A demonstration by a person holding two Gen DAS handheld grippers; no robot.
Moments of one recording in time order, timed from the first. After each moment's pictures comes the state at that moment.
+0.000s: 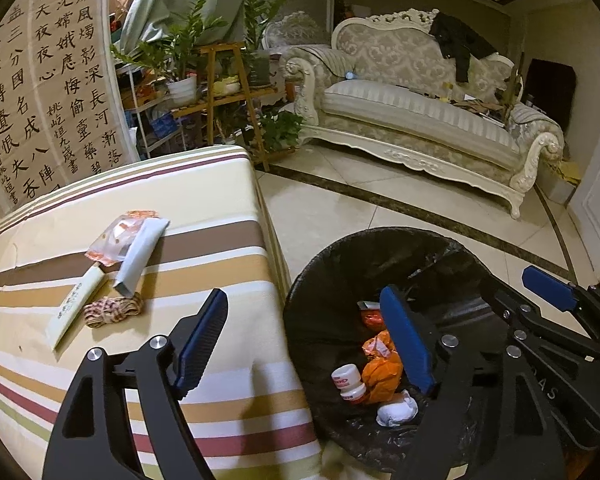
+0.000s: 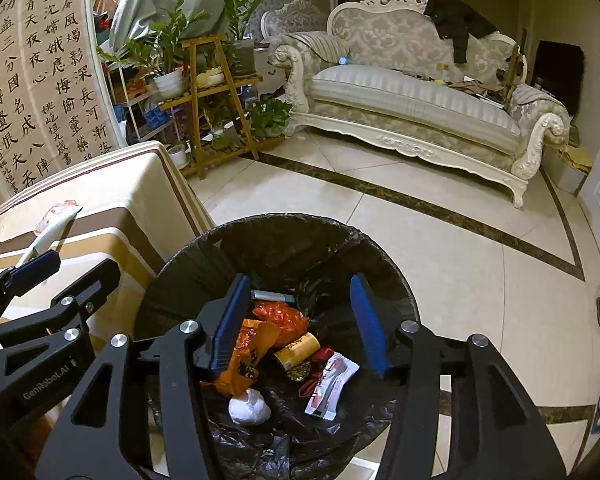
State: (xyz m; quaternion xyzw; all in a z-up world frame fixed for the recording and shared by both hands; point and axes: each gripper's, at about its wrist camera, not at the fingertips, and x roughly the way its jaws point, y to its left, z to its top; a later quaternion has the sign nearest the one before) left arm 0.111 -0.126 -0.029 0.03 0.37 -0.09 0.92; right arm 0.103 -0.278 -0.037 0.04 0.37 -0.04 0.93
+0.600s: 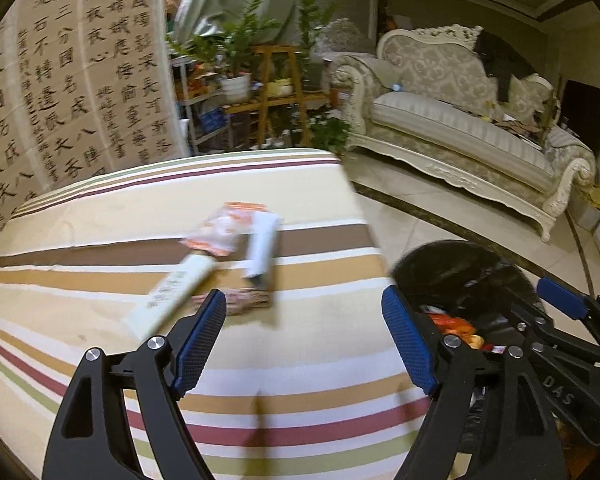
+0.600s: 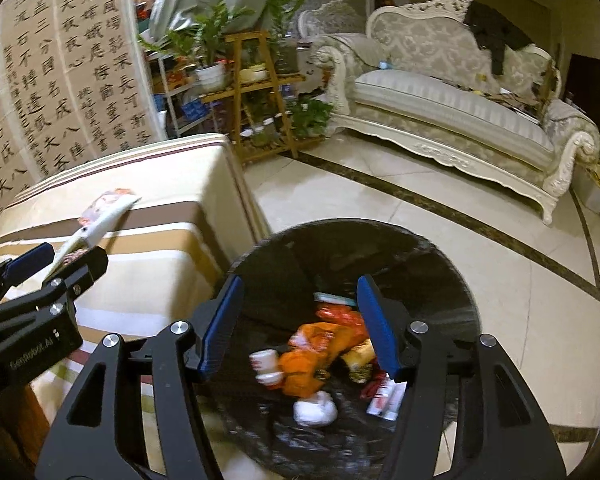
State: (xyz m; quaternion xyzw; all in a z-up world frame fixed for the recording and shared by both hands) left arm 0.104 -0.040 -0.018 0.01 0.37 -0.01 0.93; right arm 0.109 -0.216 -0.026 0.02 0.37 0.03 0.93
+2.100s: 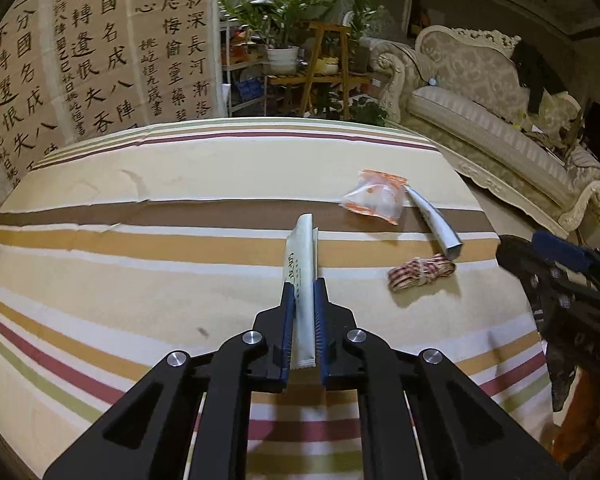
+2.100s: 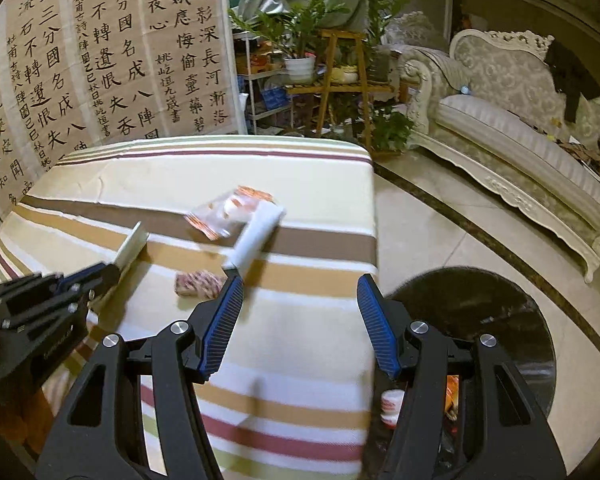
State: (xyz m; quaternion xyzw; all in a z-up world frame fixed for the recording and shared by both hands) left arm 0.105 0.081 -0.032 -0.04 0.41 0.01 0.91; right arm 0.137 -0.086 -0.010 -0.04 0.37 0.14 0.92
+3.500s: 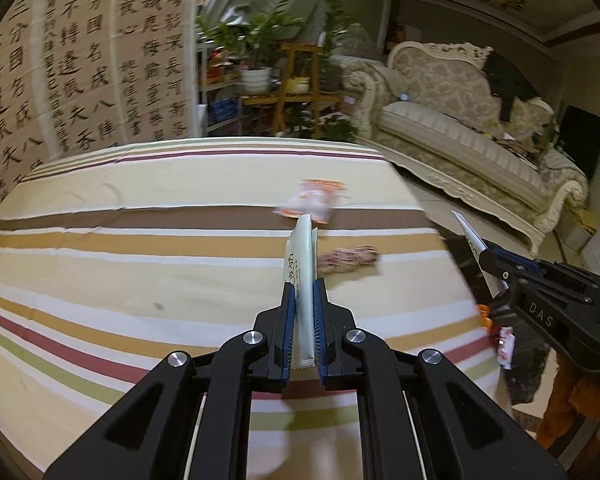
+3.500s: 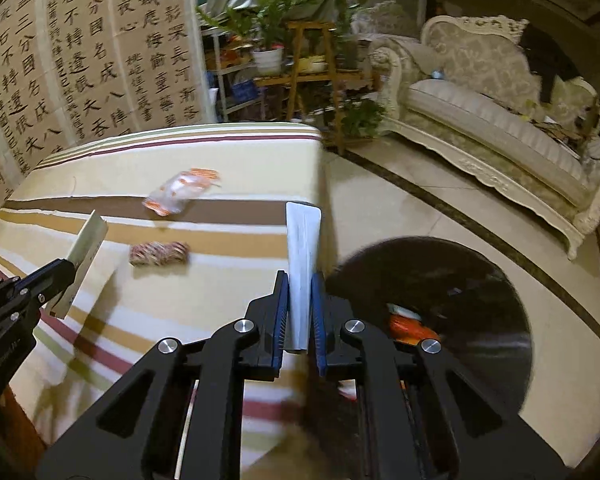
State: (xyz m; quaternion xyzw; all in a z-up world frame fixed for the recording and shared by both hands) left arm 0.074 0.032 -0.017 -0.03 0.37 -0.04 0.93; right arm 0.114 -0.134 -0.020 -0.02 0.38 0.08 0.92
